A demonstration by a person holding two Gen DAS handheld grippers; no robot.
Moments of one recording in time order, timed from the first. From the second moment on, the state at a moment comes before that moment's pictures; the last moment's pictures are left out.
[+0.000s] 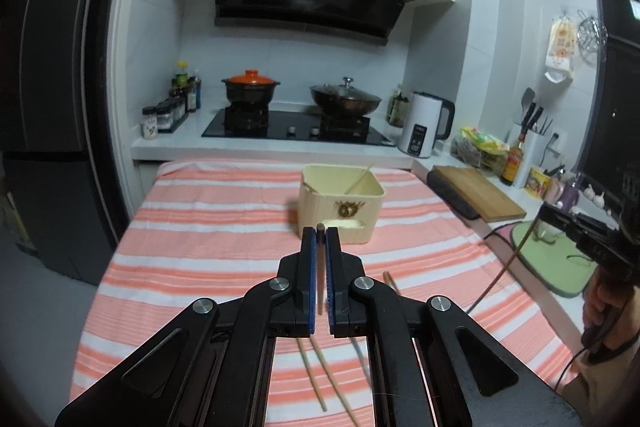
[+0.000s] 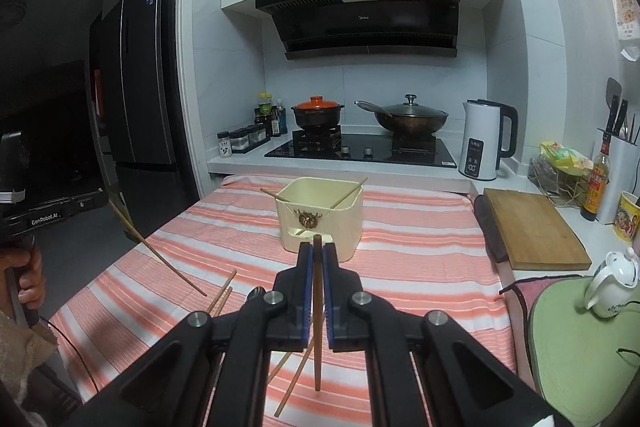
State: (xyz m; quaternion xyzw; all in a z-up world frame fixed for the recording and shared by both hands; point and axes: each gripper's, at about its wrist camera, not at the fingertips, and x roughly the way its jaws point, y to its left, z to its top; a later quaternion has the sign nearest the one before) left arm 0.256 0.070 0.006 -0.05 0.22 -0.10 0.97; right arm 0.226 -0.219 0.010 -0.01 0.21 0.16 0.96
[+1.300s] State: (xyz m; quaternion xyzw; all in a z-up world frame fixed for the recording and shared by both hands) left arm 0.500 -0.003 -0.049 -0.06 0.30 -0.13 0.94; right arm 0.480 -0.179 -0.044 0.09 0.23 0.19 0.95
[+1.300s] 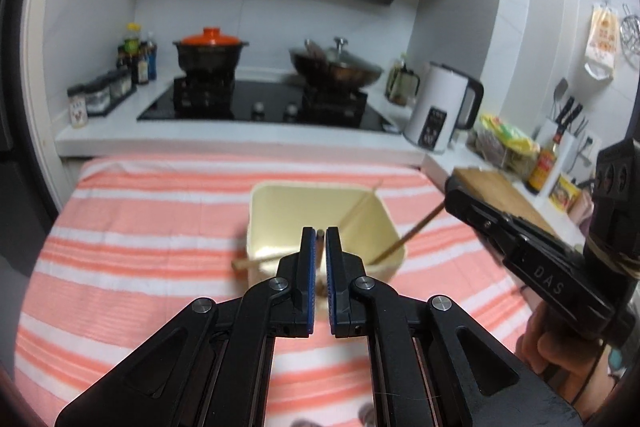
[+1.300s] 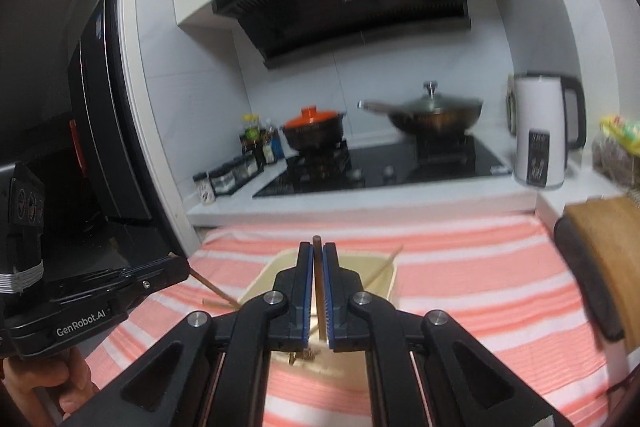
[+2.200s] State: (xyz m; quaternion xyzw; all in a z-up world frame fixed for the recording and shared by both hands) left arm 0.273 0.074 -0.206 0.05 0.39 0.00 0.92; right arm 0.238 -0.259 -0.203 0.00 0.42 0.05 0.90
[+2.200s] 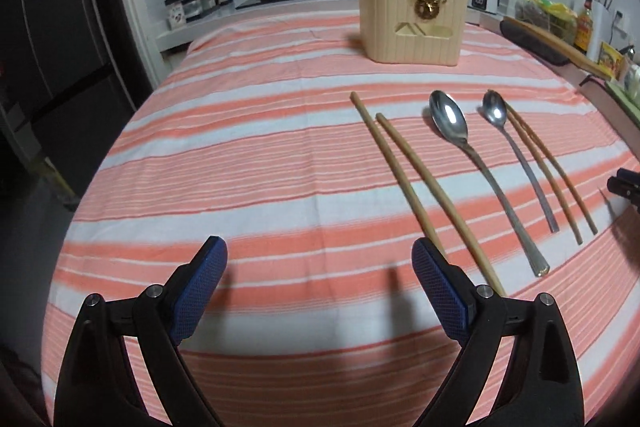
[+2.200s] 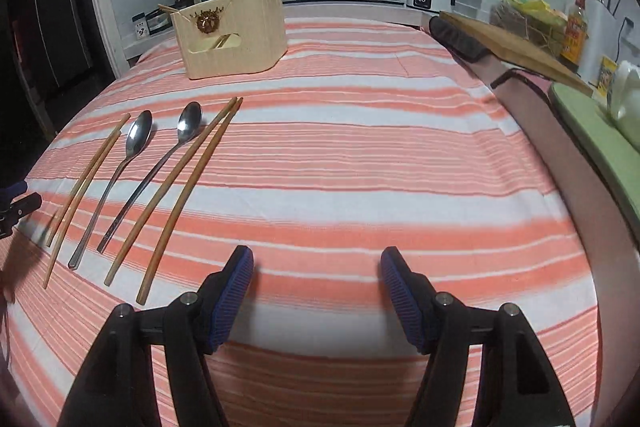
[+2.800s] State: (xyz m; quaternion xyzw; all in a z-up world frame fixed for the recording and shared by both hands) left arm 0.279 0.099 -0.235 -0.03 0.45 0.03 0.89; right arm 0.247 -0.250 -0.211 -0.02 0.44 0.03 0.90
